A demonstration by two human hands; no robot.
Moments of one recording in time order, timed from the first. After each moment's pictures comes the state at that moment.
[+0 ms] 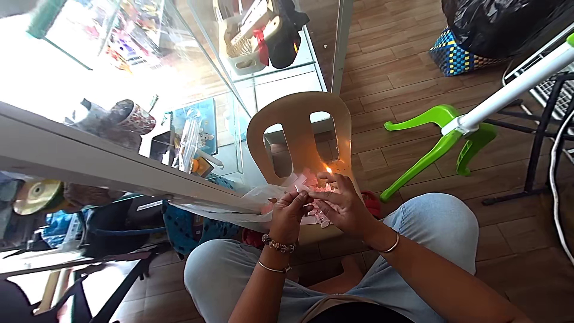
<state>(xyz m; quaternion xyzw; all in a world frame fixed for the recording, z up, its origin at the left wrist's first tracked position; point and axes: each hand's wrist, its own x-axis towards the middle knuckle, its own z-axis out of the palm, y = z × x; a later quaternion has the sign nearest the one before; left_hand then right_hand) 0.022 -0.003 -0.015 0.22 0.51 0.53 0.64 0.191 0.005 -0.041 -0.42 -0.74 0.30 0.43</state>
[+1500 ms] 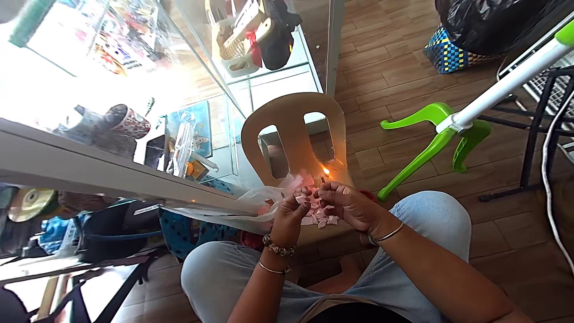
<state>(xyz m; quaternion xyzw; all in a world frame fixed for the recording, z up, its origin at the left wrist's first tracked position) 0.021 -0.007 -0.046 0.39 0.38 0.54 0.64 0.209 0.016 -0.006 -0.39 -0.32 0.79 0.34</state>
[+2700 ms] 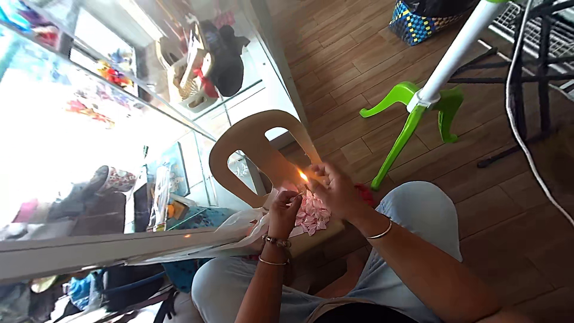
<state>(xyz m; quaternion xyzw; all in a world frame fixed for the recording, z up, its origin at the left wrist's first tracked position) 0.066 0.039 -0.049 0.59 0.58 0.34 0.45 0.255 0.026 0.000 -0.56 -0.53 0.47 0.43</state>
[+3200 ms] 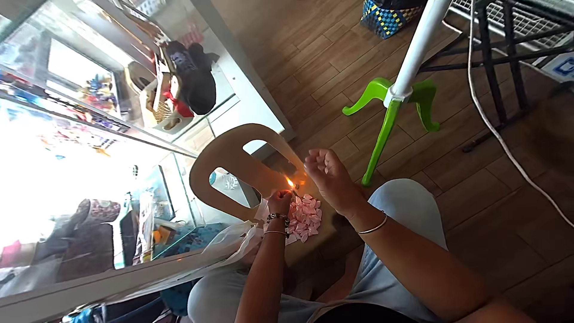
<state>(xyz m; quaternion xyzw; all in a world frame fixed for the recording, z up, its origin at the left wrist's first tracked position) 0.087 0.106 -0.126 0.54 0.72 0.15 0.40 0.285 0.031 0.012 -0.54 -0.35 0.53 0.55</state>
